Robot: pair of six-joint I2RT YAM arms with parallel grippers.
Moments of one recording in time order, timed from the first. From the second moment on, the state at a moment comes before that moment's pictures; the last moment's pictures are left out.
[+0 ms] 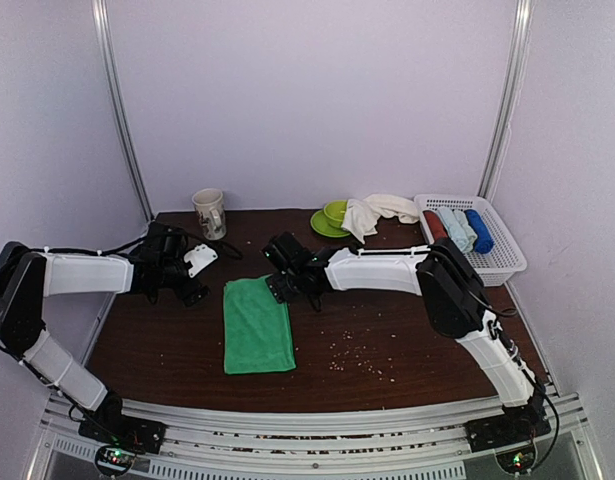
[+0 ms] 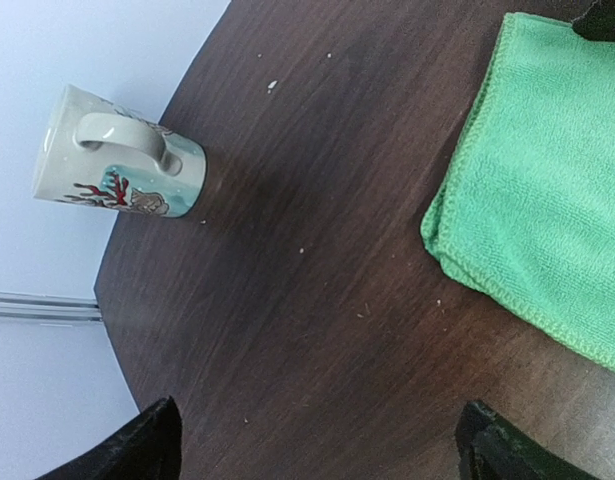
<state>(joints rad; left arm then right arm) -0.37 1.51 0.79 -0.02 -0.16 0.73 0.93 2.46 2.01 -0.39 0.52 0.18</state>
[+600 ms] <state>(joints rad) -0.37 1.49 0.77 -0.02 -0.15 0.74 0.93 2.47 2.01 -0.37 0.48 0.19</state>
